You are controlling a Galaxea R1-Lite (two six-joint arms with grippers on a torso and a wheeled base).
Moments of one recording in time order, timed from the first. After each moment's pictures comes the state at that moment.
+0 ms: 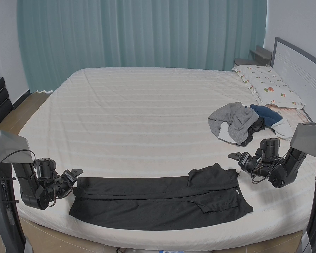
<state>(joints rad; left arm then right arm) 0.11 2.33 -0.45 -1.25 -0.19 -0.82 0.09 2.29 -0.75 -1.01 0.19 0.73</state>
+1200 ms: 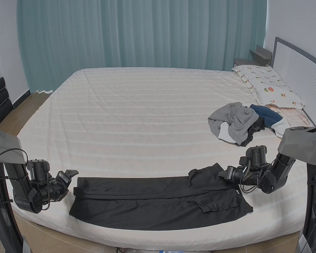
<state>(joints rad) 0.13 2.25 -0.35 -1.27 -0.20 -0.89 0.18 2.39 -0.78 -0.95 0.25 0.48</state>
